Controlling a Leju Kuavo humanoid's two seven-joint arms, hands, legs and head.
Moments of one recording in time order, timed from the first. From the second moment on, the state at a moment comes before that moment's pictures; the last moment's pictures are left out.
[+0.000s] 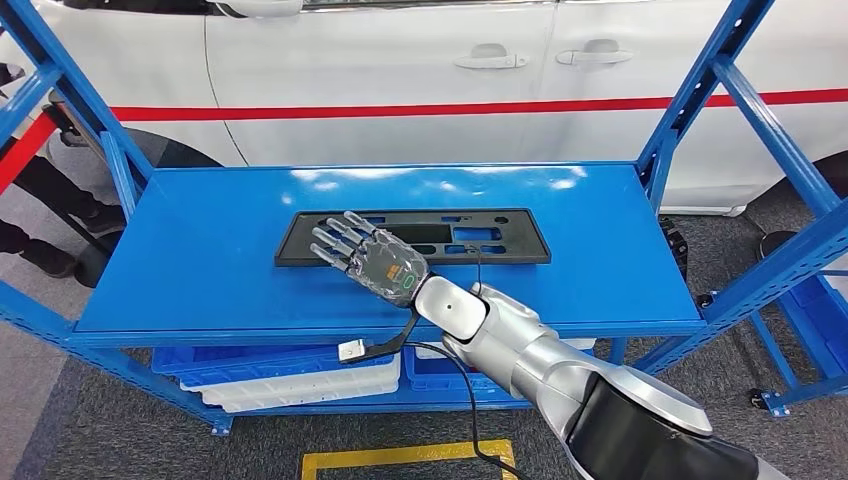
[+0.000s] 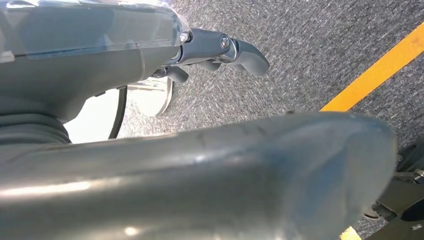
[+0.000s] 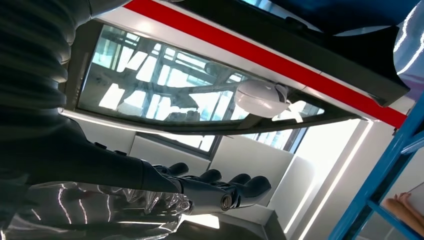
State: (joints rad) left arm -0.16 -0.16 0.75 -0.17 -1.57 0.01 0.12; right arm -0.91 0.13 1.11 -0.58 1.31 -0.69 -0.11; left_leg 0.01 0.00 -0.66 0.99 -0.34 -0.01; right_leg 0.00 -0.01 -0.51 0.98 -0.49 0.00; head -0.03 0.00
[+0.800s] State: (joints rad) left arm -0.16 -0.16 0.75 -0.17 -1.56 0.01 0.12; right arm -0.88 0.20 1.07 -0.46 1.20 -0.62 -0.20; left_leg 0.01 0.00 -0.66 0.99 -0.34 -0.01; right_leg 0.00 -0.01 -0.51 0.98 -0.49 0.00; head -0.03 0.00
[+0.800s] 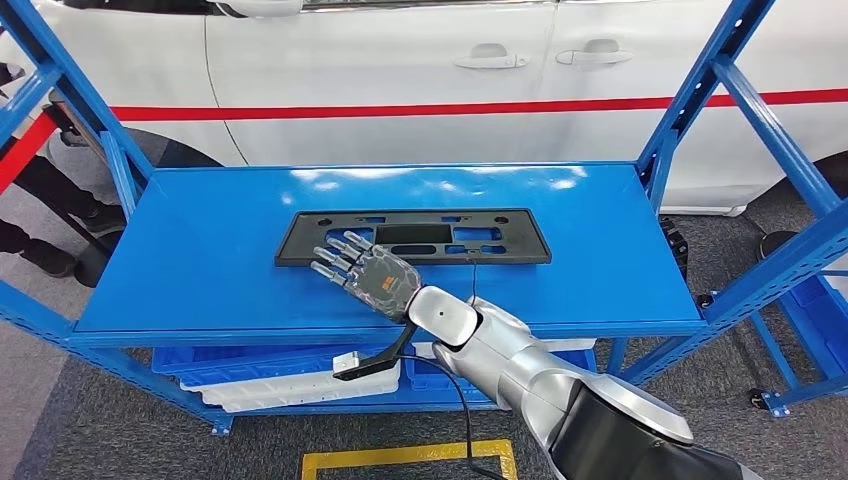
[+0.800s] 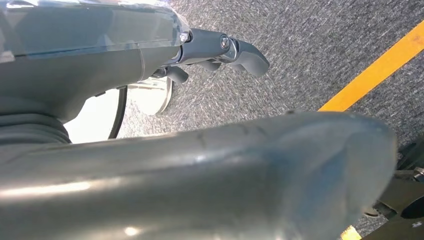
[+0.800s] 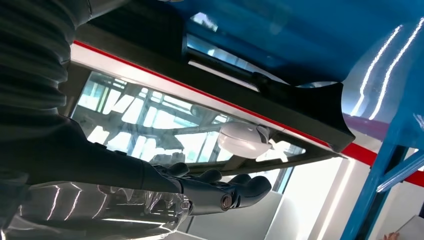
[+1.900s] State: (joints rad) left arm -0.18 -0.17 0.75 -0.17 -1.57 0.00 0.11; right arm -1.00 0.30 1.05 -0.35 1.22 -0.36 -0.18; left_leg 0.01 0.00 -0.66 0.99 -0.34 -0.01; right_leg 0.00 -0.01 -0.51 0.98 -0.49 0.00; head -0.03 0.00
